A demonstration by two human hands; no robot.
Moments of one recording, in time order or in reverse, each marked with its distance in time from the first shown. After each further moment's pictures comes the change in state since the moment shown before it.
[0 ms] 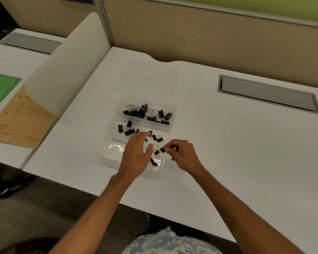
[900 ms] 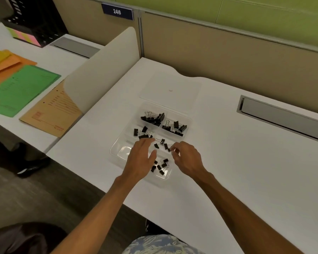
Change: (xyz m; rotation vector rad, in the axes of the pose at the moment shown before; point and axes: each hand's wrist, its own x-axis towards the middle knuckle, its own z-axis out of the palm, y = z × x) left_hand -0.008 0.000 -0.010 0.019 0.086 -0.084; right_hand 0.031 -0.010 -0.001 -0.474 -0.067 -0.228
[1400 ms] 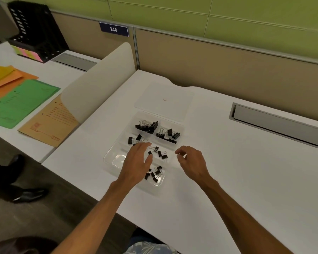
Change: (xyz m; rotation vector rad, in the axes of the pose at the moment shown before) left_hand 0.006 0.015 0.006 0.022 0.035 0.032; right_hand -0.009 0.034 -0.025 0.231 0.102 0.087
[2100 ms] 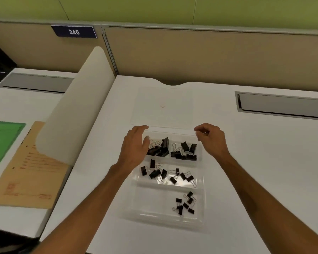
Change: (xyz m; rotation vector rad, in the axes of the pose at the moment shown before) left_hand 0.204 -0.089 -0.052 0.008 -0.159 0.195; right_hand 0.143 -0.033 0.004 0.207 0.344 0.279
